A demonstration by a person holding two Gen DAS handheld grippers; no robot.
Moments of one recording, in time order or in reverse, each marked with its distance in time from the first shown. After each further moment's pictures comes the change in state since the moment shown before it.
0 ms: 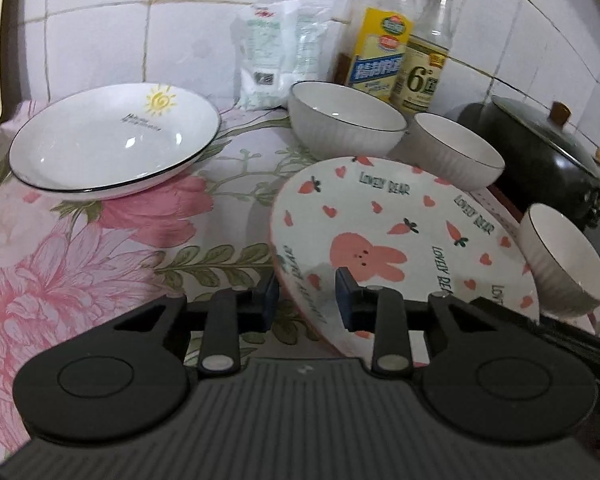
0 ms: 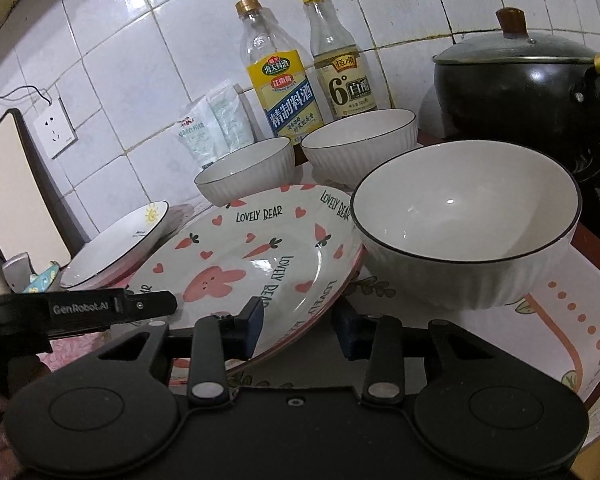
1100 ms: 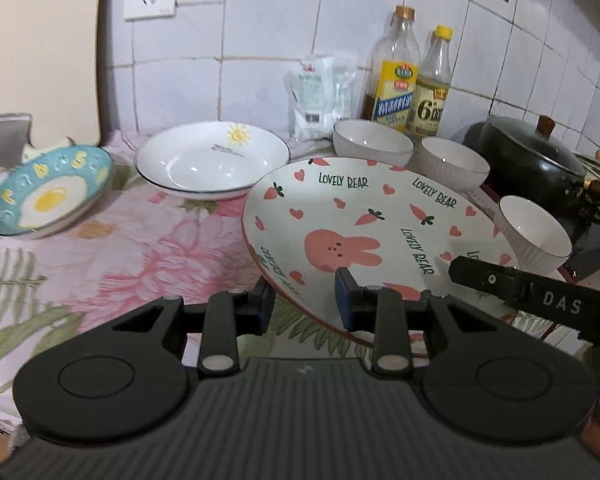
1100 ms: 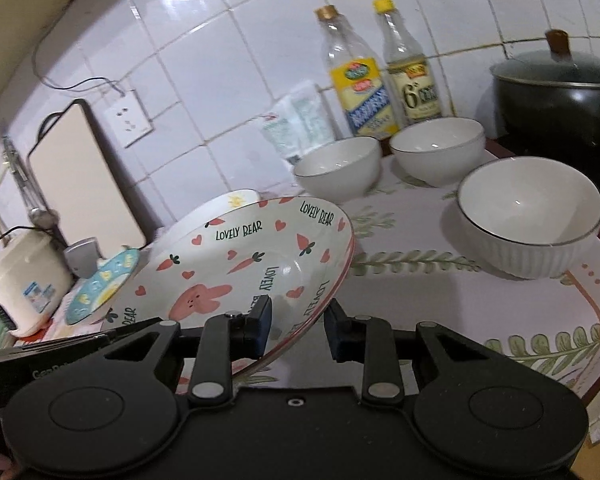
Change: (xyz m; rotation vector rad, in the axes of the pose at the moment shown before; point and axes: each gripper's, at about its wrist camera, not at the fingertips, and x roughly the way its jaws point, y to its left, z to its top) left arm -0.141 0.012 -0.026 0.018 -0.077 0.125; right arm -0.055 0.059 0.001 -0.012 0.045 0.155
